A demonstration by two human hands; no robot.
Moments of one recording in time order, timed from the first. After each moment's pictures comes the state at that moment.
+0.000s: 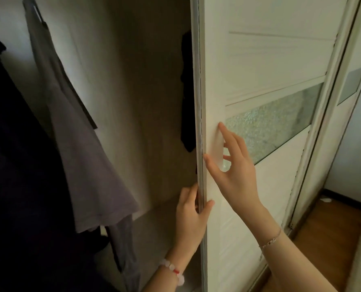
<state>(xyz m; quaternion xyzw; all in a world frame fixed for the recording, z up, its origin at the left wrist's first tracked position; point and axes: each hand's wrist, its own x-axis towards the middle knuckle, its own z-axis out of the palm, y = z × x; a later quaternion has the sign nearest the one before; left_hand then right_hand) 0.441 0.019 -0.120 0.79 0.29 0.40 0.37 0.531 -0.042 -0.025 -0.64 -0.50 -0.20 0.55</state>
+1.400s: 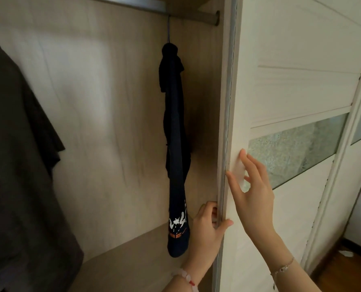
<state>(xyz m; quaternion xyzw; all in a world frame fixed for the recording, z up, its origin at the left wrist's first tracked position) 0.666 0.025 -0.114 0.78 0.28 0.41 0.39 0.747 -0.028 -0.036 -0.64 -0.45 -0.24 0.57</state>
